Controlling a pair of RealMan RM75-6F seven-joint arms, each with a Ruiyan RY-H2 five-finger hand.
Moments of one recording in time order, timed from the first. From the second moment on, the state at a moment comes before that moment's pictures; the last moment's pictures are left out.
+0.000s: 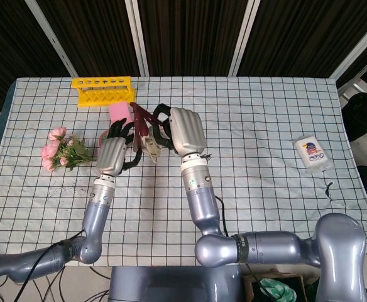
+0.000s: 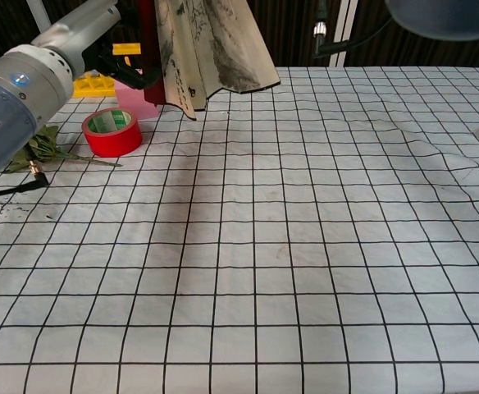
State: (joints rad) left arm -0.74 -1.76 -0.40 -1.40 1.09 1.21 0.25; right arm 1.20 -1.71 0.73 -1.73 -0.51 1.41 -0.60
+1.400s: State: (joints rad) left arm -0.74 -1.68 -0.40 -1.38 1.09 1.23 0.24; right arm 0.95 -1.58 0.45 -1.48 -0.82 1.36 -0.41
